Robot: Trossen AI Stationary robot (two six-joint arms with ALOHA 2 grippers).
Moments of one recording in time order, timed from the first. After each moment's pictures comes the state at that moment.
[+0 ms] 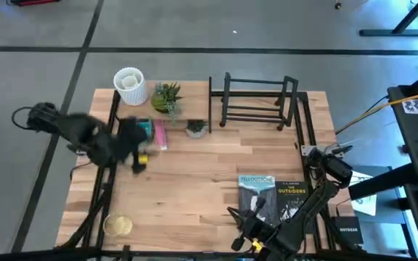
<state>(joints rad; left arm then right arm) -0.29 1.09 1.43 -1.18 -0.66 -0.45 0.90 2.04 1.58 -0.87 1.29 1.15</state>
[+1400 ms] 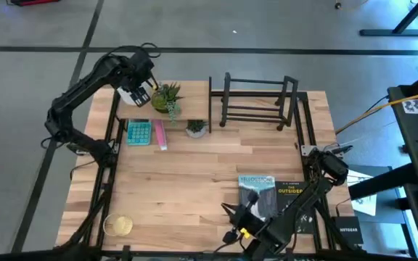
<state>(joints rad) 0.78 1.44 1.60 -1.47 -0.42 0.17 0.82 2.04 1.58 -0.81 1.13 1.15</state>
